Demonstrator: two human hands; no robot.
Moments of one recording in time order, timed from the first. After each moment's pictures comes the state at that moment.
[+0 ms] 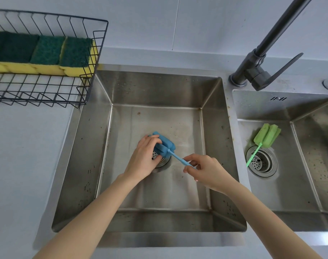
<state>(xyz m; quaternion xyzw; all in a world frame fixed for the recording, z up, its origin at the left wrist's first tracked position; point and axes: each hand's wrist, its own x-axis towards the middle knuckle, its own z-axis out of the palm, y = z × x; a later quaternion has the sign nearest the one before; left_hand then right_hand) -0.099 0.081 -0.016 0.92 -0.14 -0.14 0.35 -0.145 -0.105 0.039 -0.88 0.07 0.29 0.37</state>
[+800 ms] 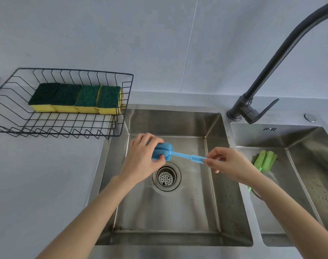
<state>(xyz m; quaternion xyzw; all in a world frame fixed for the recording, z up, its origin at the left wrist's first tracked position) -0.072 0.123 0.103 0.94 -0.21 0.06 0.25 -0.117 -0.111 0.149 -0.91 0.08 0.17 0.37</state>
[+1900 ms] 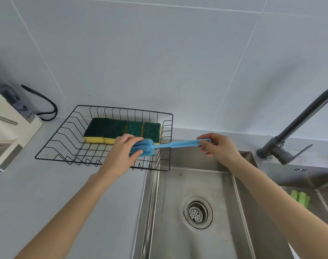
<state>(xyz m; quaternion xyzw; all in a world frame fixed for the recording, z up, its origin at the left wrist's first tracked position) 0.002 0.293 0.166 0.95 -0.13 0.07 0.28 -0.005 0.020 0.198 -0.82 0.07 0.03 0.56</state>
